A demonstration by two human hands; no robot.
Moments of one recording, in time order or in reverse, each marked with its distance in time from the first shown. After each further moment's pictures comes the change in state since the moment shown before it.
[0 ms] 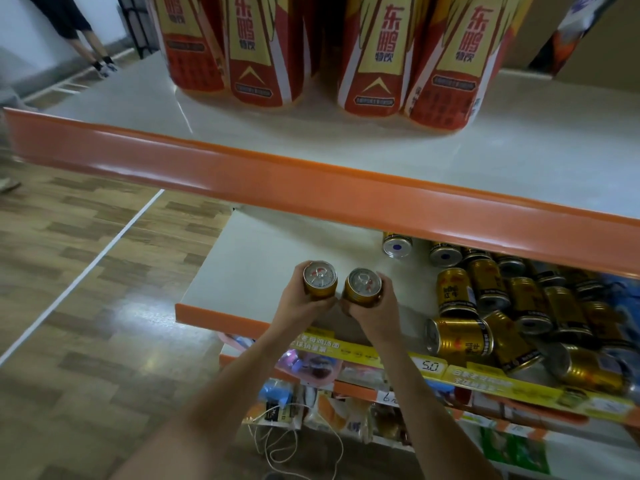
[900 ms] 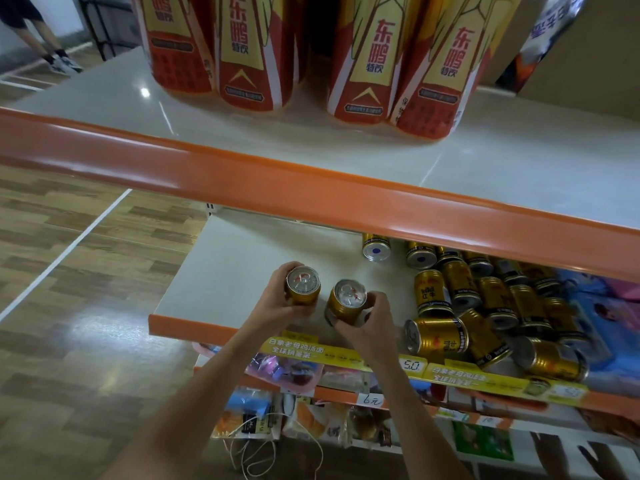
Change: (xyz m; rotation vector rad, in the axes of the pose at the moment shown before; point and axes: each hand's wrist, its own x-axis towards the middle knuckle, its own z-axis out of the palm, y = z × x) left_hand 0.016 -0.015 -0.018 -0.027 -0.172 0.112; right_hand -0.027 0.002 -0.024 -0.269 -0.020 0.010
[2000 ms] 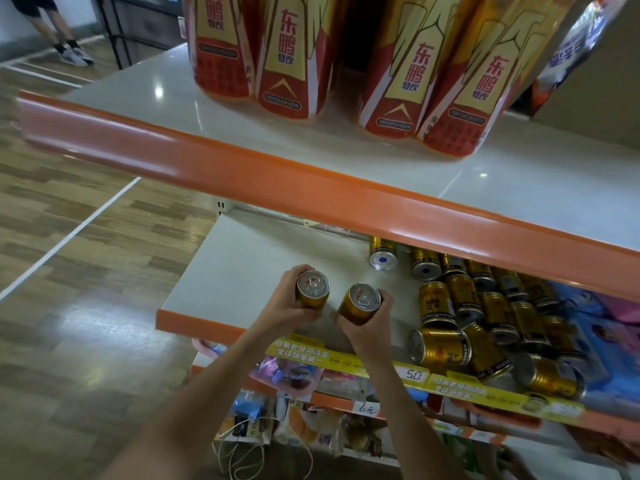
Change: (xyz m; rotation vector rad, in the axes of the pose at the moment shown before) left_hand 0.004 -0.001 0.000 0.064 0.017 0.024; right_hand 0.004 -0.014 0.017 0.264 0.075 0.014
